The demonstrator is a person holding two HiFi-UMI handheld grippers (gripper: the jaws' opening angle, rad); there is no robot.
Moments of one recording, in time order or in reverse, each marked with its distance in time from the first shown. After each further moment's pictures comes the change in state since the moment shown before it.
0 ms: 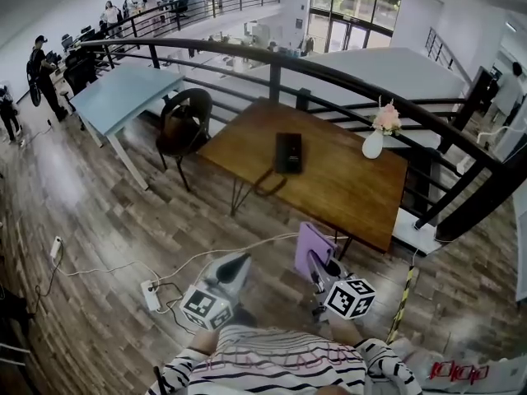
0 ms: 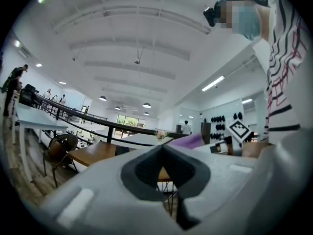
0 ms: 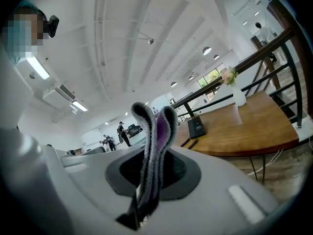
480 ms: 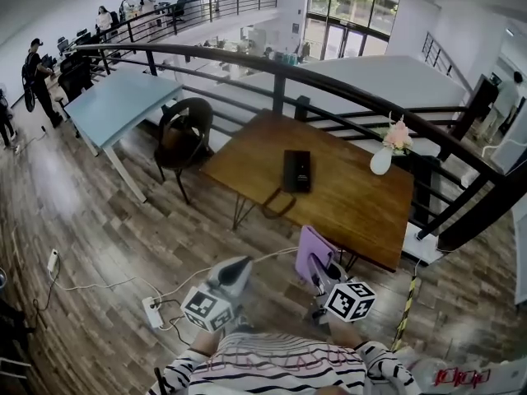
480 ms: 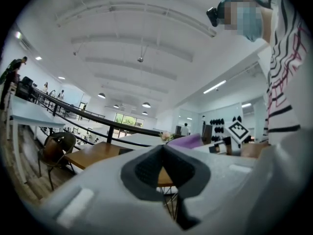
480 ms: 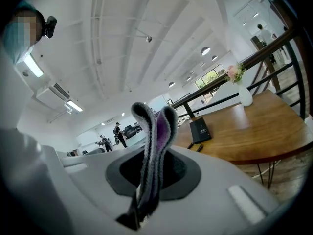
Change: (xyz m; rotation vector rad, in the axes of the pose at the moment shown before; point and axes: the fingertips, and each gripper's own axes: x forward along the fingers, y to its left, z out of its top) left arm 0.029 0.110 0.017 -0.037 0.002 -0.040; right arm 0.109 0.005 0.023 0.008 -0.007 -0.038
